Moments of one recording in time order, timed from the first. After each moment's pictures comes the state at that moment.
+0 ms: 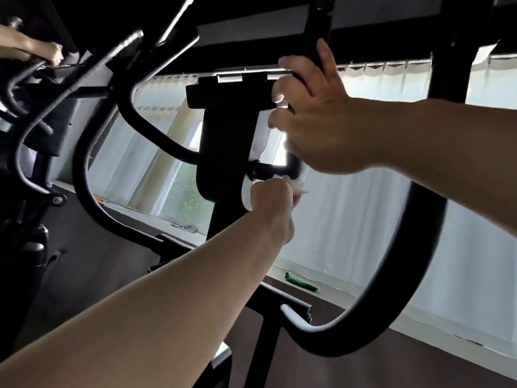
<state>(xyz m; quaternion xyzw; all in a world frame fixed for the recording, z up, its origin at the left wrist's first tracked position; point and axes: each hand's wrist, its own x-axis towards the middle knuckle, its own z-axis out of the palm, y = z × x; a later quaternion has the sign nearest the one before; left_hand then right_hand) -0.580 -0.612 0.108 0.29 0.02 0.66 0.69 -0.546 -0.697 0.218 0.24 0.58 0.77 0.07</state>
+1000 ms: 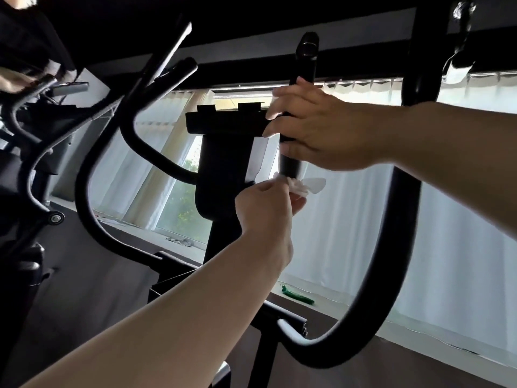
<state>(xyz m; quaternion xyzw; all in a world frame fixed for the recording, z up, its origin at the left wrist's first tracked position) -0.610 -0.672 0.108 0.35 0.04 0.71 0.61 -0.555 -0.736 0.252 0.32 0.68 0.66 0.09</state>
